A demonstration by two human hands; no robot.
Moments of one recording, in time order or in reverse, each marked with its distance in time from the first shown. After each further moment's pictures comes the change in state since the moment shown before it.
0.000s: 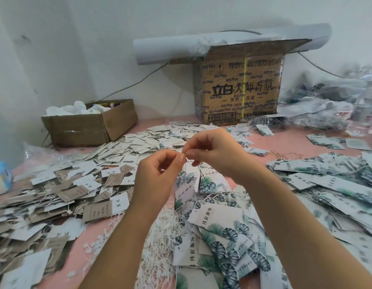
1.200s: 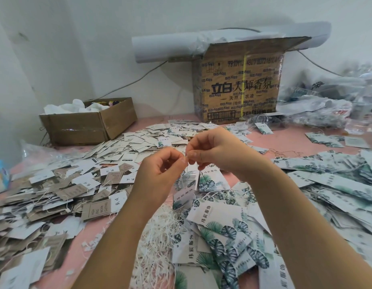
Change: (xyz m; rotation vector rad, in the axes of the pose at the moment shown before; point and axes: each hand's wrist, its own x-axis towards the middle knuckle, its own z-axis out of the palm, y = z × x) left_hand -0.001 0.008 -0.003 -0.010 -0.157 -0.024; right_hand -0.002 -0.002 -0.007 0.043 -0.088 0.135
